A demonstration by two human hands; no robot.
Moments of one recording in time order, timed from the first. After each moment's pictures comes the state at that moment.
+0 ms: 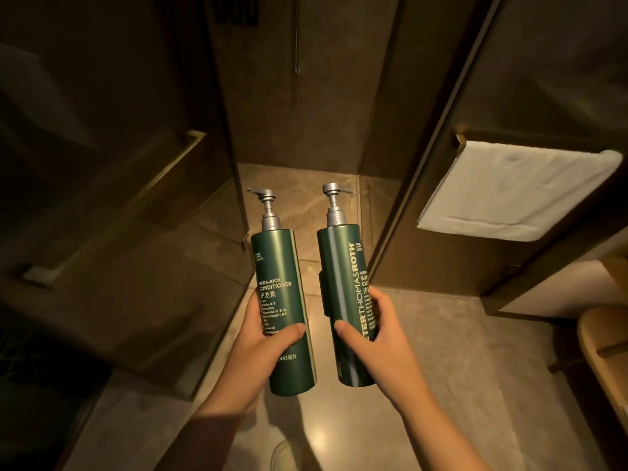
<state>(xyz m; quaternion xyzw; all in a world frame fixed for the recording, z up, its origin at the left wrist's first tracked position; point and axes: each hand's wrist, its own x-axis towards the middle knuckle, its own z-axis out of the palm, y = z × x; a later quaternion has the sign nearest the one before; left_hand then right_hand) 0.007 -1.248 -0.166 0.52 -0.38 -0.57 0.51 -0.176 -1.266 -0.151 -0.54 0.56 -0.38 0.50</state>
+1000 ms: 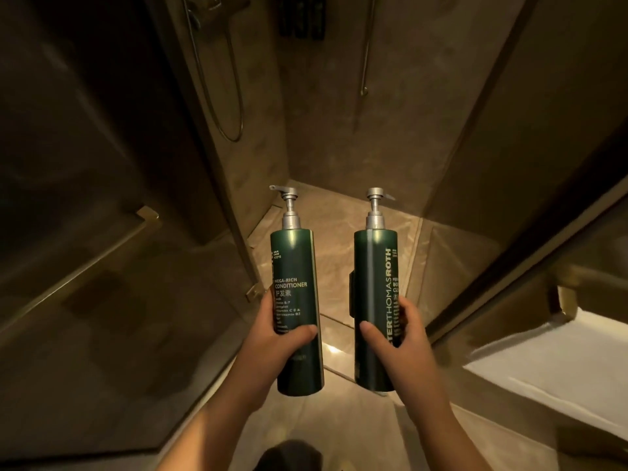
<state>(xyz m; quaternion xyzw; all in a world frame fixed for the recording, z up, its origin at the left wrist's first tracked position) -0.069 -1.634 -0.160 0.62 -0.31 -0.49 0.54 -0.253 -1.701 -0.169 -0.58 0.52 -0.33 0.54</state>
